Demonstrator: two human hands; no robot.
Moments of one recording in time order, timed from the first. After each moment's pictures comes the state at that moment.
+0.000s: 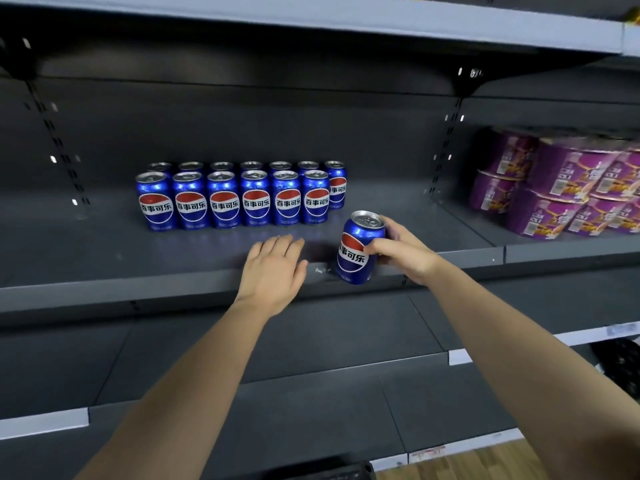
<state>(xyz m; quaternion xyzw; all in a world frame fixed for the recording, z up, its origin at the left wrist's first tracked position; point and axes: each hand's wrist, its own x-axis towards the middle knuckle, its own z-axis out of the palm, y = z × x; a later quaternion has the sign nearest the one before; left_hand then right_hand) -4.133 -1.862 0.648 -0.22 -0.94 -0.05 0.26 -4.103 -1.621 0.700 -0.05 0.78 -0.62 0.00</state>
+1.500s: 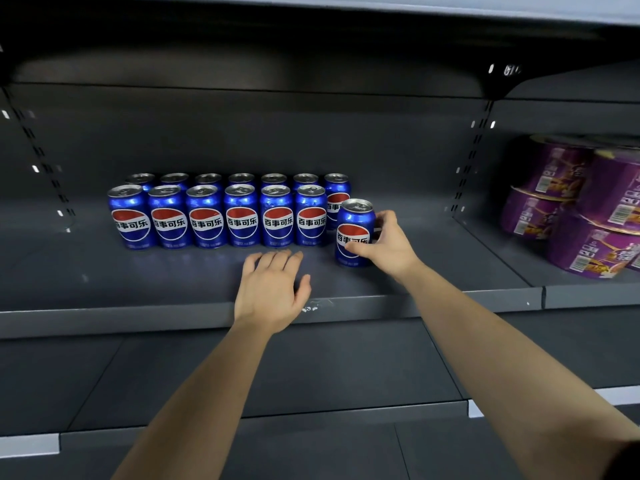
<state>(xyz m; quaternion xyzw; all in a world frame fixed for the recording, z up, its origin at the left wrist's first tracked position) -4.194 -1.815 0.630 -0.16 -0.95 -0.04 0.28 -4.230 -1.587 0.676 -0.01 0.83 -0.54 -0.12</state>
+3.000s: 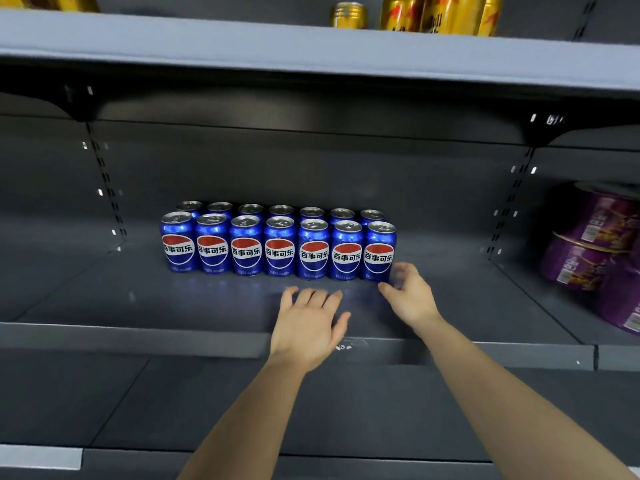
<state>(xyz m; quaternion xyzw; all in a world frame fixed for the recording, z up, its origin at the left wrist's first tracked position) -4.191 -1.813 0.631 -0.17 -0.95 -0.04 0.26 -4.227 -1.616 0.667 0.06 0.87 -0.46 -0.14</state>
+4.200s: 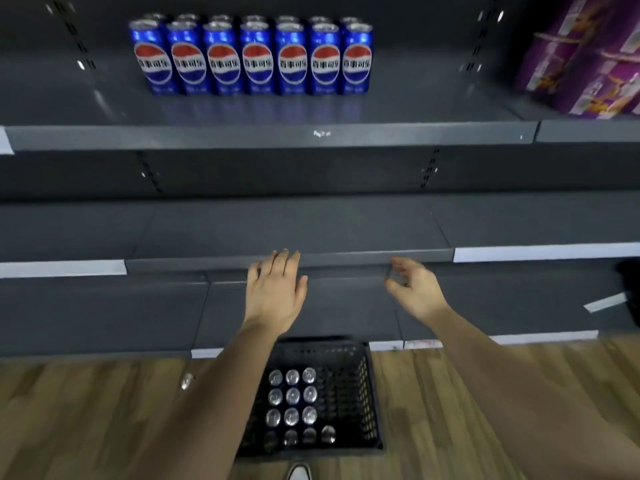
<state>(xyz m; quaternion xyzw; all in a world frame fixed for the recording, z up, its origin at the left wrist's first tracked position) -3.957 -1.851 0.462 -0.12 -0.98 -0.06 0.13 -3.948 -1.581 0.463 0.08 0.92 -0.39 0.01</state>
